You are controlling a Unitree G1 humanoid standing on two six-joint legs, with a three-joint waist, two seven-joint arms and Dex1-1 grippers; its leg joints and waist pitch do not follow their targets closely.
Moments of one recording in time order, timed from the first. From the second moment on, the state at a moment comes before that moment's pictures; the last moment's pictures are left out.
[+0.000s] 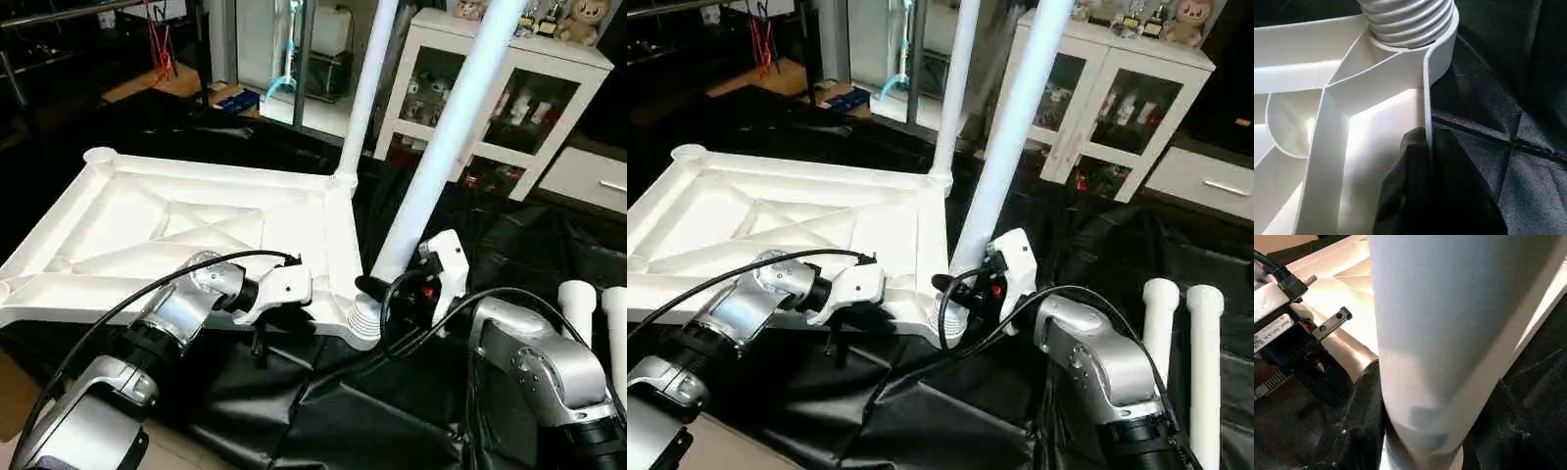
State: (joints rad) left arm -0.64 0.38 -0.45 0.64 0.13 -0.03 -1.24; right arm -0.22 -0.37 0.11 -0.03 0.46 0.62 0.62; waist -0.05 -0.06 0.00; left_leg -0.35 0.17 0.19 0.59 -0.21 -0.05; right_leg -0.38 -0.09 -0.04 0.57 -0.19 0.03
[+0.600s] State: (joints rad) left arm -0.64 0.38 -0.45 0.63 0.13 -0.04 -1.24; right arm -0.09 -0.39 0.14 -0.12 0.40 0.43 0.63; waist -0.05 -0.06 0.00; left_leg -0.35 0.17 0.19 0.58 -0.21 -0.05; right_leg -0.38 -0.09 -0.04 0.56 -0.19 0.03
